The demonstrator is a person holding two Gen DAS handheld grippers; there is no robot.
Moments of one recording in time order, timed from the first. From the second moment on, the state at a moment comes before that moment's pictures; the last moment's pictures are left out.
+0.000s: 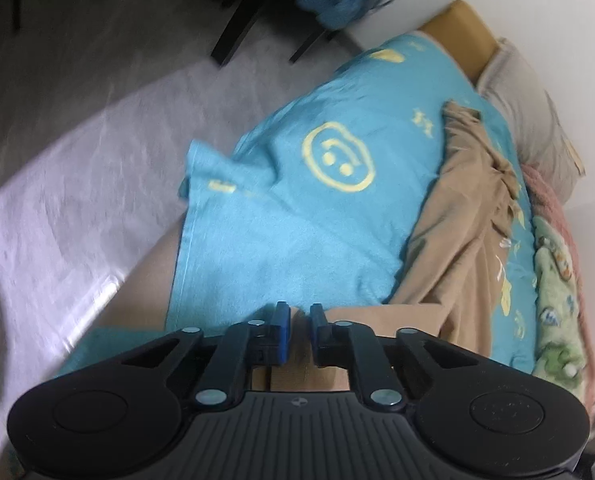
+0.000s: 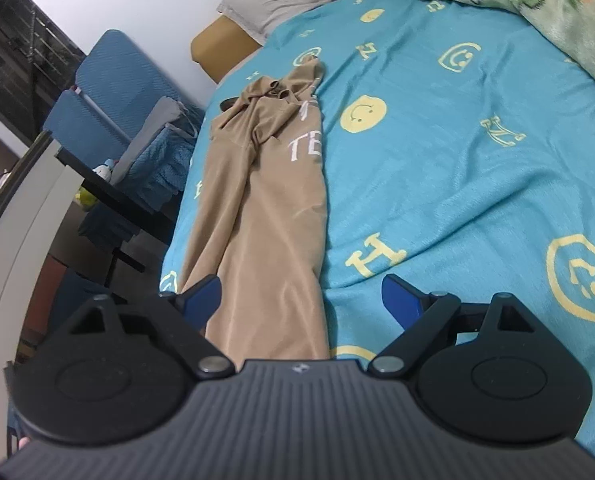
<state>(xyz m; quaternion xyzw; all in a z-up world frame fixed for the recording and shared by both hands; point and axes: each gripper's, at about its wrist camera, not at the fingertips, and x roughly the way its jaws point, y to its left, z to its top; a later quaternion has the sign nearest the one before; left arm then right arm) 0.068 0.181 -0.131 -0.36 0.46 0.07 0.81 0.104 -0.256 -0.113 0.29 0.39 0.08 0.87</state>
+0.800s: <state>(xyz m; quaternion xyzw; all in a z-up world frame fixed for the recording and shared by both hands) 0.059 0.126 -0.085 -0.23 0.47 -0.12 0.84 0.084 -0.255 -0.145 0.38 0.47 0.13 0.79</state>
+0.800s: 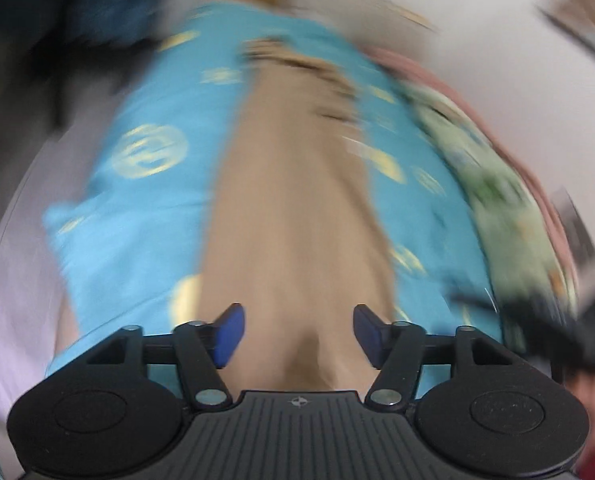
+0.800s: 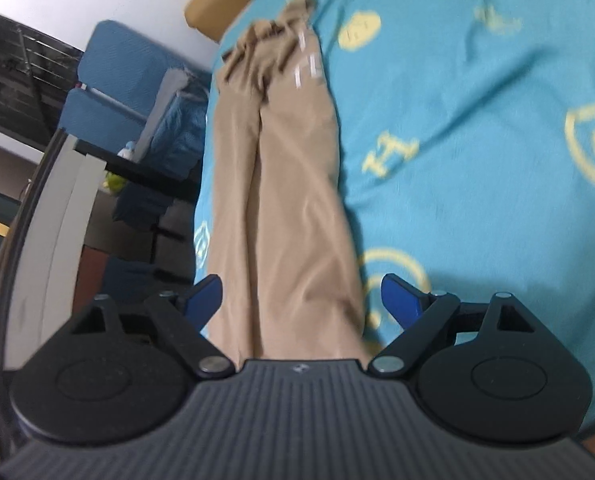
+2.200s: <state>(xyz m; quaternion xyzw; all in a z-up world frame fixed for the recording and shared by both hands) 0.054 0.127 -0.069 -0.32 0.49 -0.10 0.81 0.050 -0.203 -0.070 0.18 0.47 0.16 0.85</state>
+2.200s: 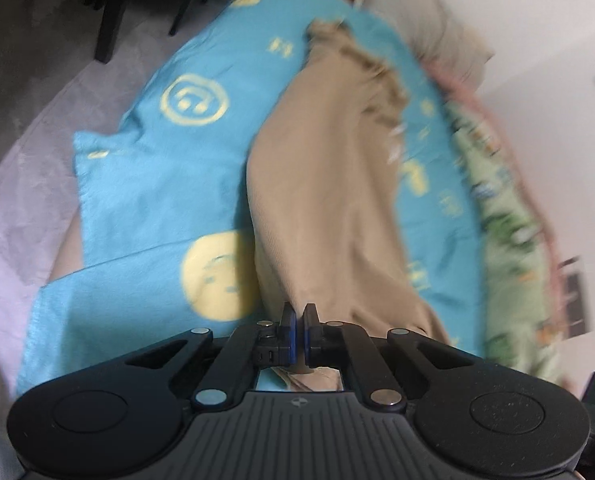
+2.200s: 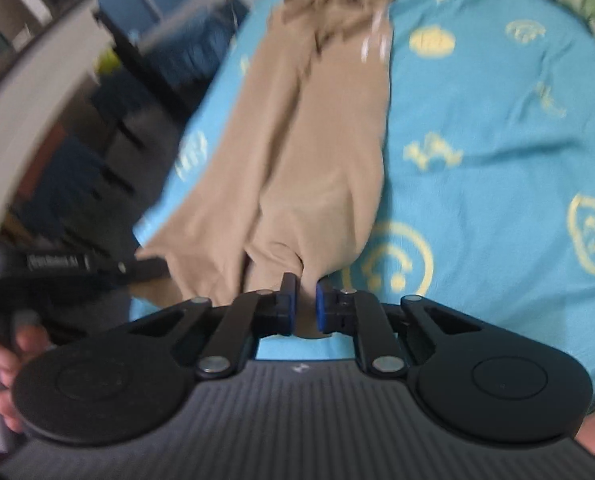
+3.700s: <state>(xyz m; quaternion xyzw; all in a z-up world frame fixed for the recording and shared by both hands) 0.263 0.052 -0.070 -0.17 0.39 -0.03 0.90 0.265 -0.260 -0.108 0.22 0.40 0.08 0.89</state>
